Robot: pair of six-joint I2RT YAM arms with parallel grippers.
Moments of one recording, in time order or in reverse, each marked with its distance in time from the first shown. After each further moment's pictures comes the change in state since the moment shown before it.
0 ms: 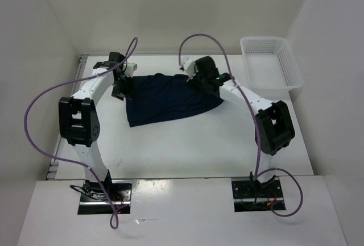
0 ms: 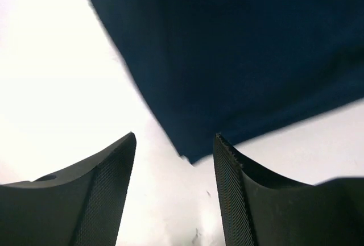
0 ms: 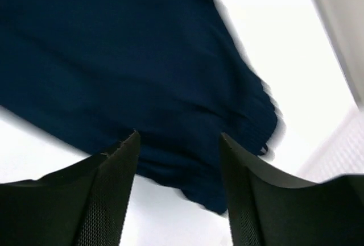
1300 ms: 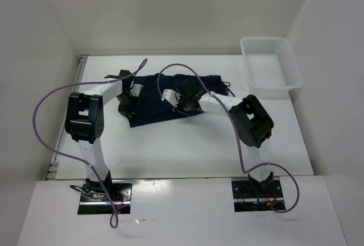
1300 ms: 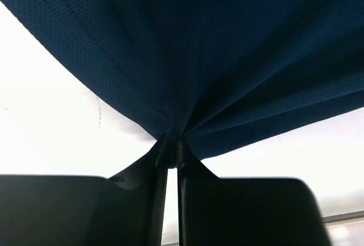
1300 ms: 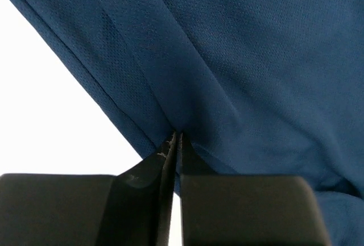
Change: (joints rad) left arm -0.060 0.043 -0.215 0.015 -0.009 0.001; right arm 0.187 0.194 -0.097 0.032 -0.160 -0.114
